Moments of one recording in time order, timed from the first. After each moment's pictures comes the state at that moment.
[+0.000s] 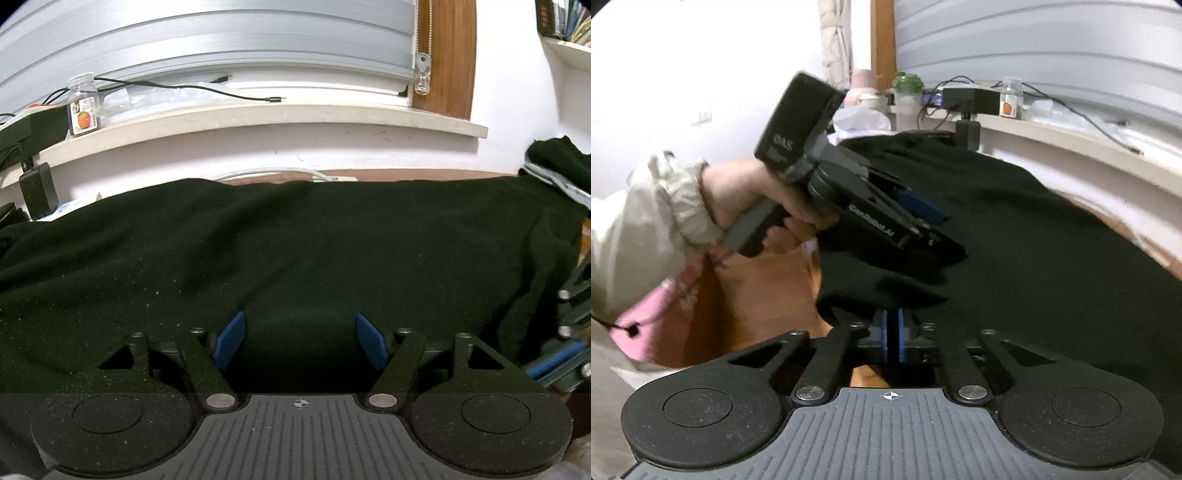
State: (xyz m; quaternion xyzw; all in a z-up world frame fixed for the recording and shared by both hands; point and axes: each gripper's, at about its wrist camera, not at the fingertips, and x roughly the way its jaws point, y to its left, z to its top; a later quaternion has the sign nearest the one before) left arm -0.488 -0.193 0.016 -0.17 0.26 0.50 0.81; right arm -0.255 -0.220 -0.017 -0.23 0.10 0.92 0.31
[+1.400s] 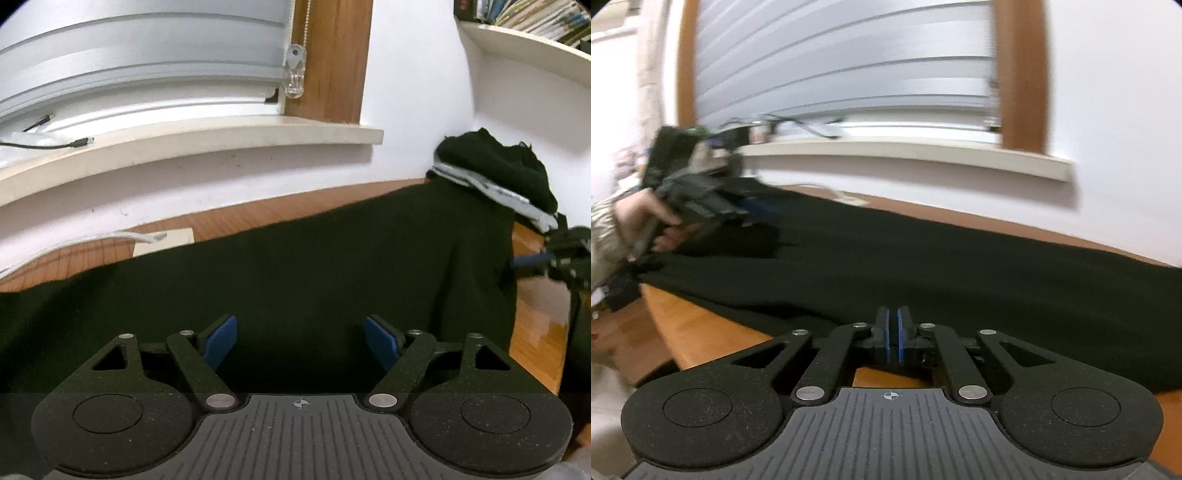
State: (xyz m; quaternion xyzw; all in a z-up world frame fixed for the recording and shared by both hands) left arm -0.337 -0.142 0.021 -0.16 0.26 0.36 0.88; right arm -0.011 -0.300 -0.017 -0.17 0.15 0.76 0.61
